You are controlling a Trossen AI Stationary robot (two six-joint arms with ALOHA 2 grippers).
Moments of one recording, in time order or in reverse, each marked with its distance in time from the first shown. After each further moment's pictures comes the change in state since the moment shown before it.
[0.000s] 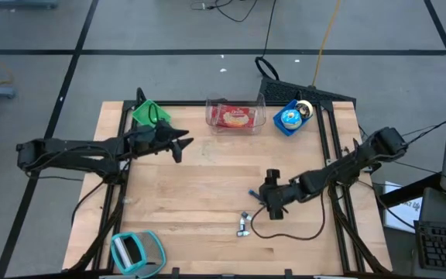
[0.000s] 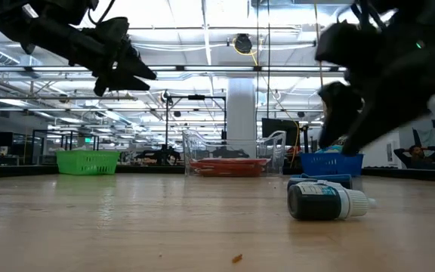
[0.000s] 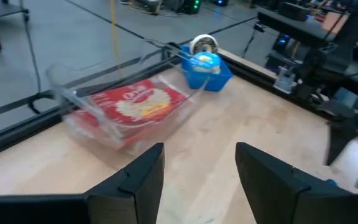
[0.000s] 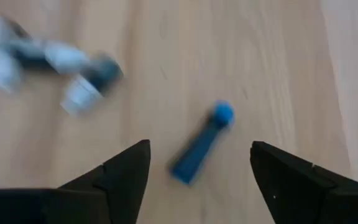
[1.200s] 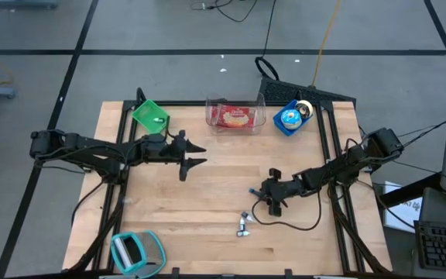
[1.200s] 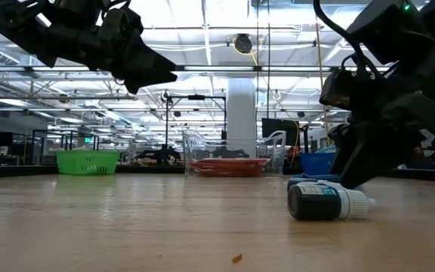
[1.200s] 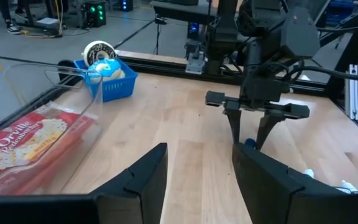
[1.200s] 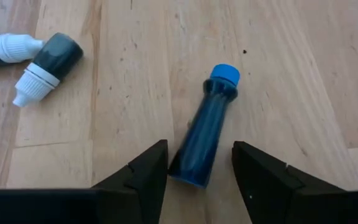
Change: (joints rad) left arm -0.118 0.253 -0.002 0.337 0.244 0.237; right arm -0.075 0.062 -0.238 0.371 -0.078 0.105
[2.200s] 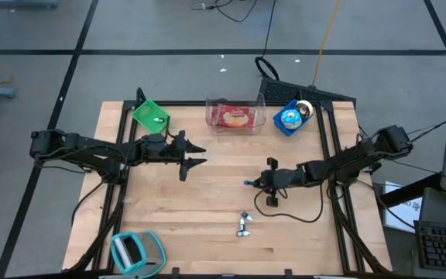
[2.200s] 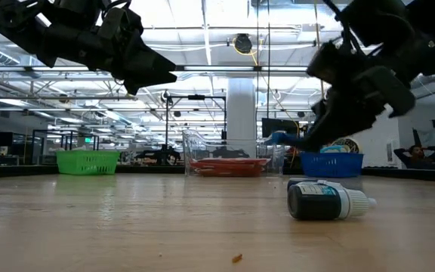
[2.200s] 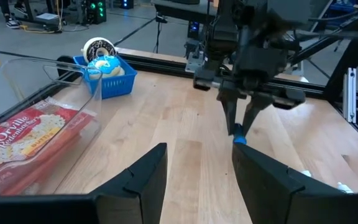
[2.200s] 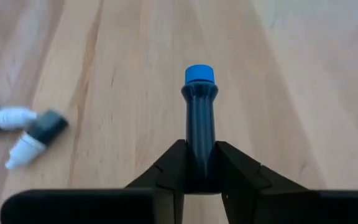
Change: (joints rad) left arm 0.000 0.000 0.000 -0.004 -0.001 -0.026; right arm -0.097 -0.122 -0.002 0.097 0.004 -0.163
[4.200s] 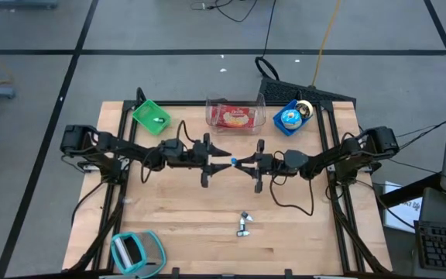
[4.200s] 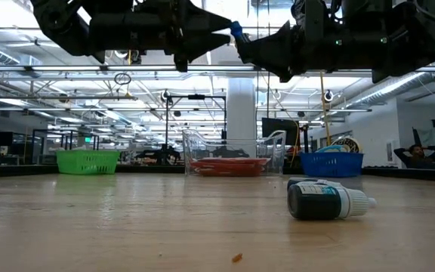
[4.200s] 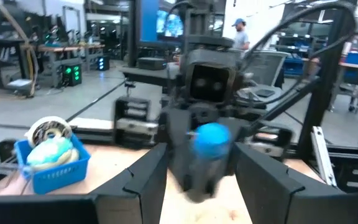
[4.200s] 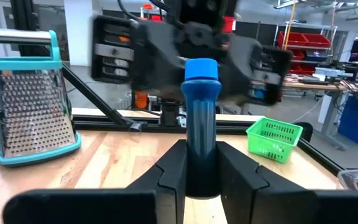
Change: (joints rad) left arm -0.101 0.378 0.244 0.399 0.001 0.038; right arm -0.155 0.142 0.002 0.904 -0.086 -0.252
